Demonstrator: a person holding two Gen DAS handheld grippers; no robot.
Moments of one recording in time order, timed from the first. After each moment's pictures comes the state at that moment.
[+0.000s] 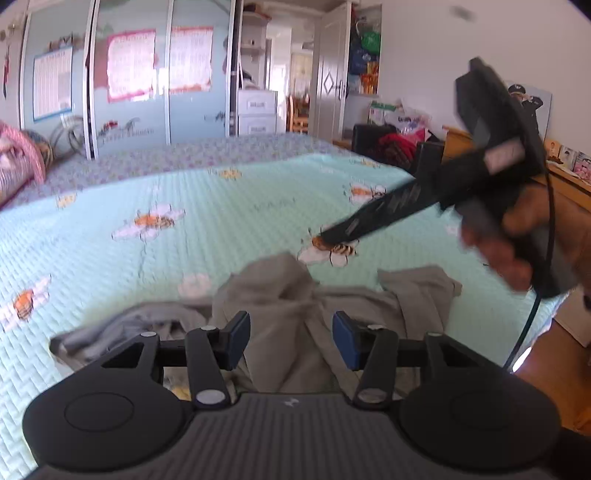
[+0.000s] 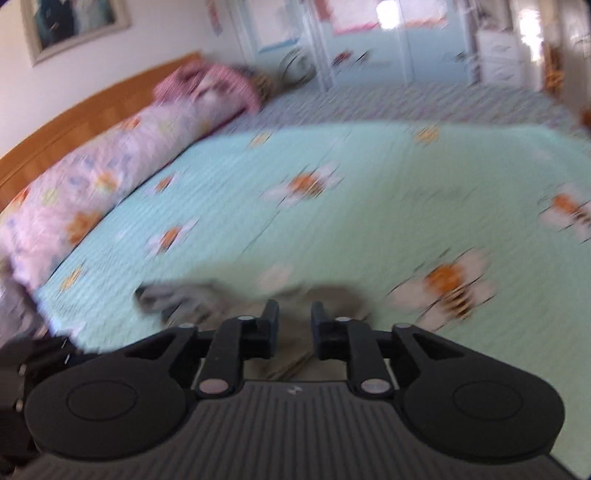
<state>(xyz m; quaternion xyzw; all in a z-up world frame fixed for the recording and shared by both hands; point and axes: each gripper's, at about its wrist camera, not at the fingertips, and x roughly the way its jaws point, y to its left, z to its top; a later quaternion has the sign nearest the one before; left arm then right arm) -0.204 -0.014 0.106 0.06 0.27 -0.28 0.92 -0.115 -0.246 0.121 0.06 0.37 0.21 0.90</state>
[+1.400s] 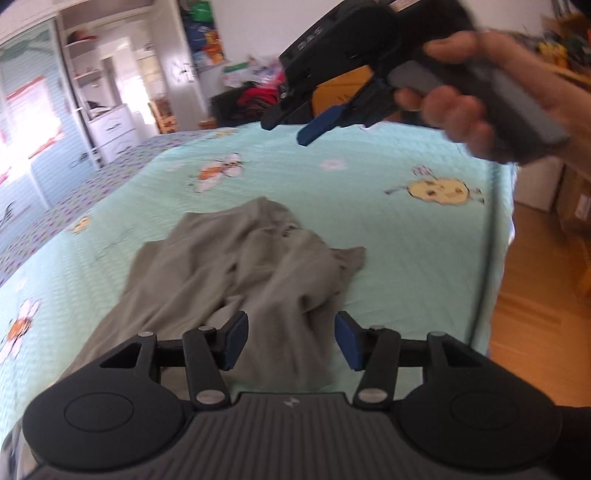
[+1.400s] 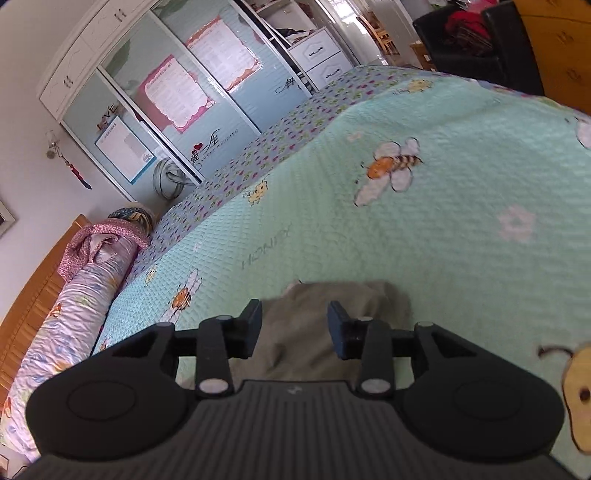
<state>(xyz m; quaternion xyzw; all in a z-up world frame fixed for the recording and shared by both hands) -0.189 -0.204 0.061 0.26 0.24 -0.43 0.83 -0.172 -0.466 0.095 0.34 0.27 -0.01 0.90</state>
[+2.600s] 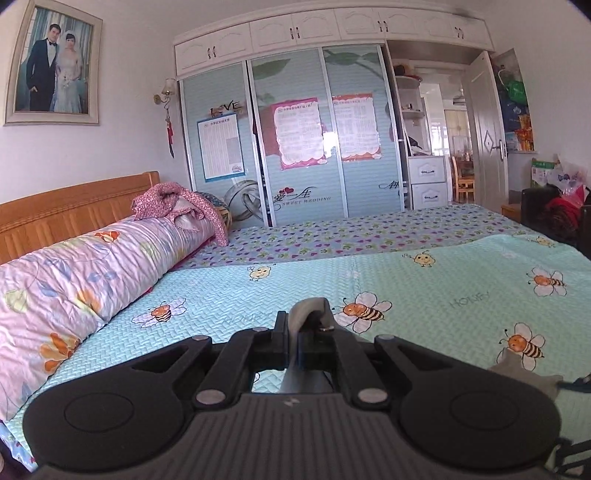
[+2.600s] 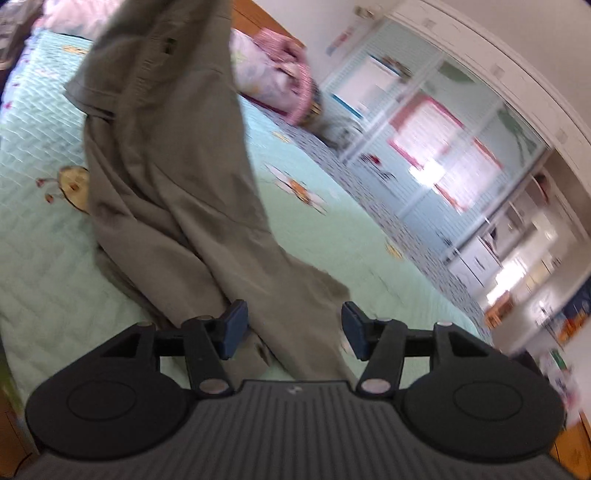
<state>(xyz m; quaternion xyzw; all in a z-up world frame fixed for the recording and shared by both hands) -0.189 0.071 0.218 0.07 0.14 0.01 0.99 -0.215 -0.175 0.020 -0.36 0.17 0.16 0.90</state>
